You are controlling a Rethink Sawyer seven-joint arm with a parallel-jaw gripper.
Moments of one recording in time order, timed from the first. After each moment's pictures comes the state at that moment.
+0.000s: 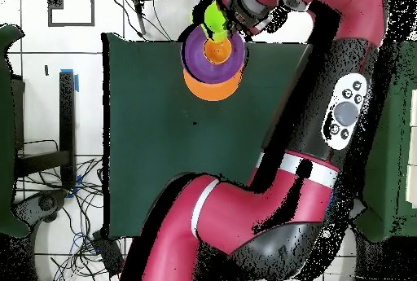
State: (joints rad) arm -0.29 -0.03 -0.57 0.16 0.80 1.66 2.08
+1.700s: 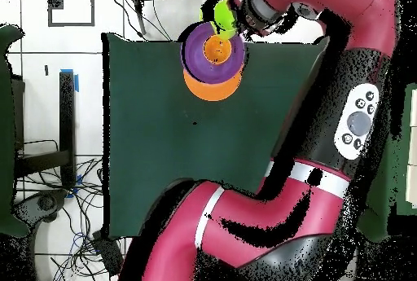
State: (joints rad) arm -0.29 -0.12 -0.41 0.29 0.66 1.56 2.08
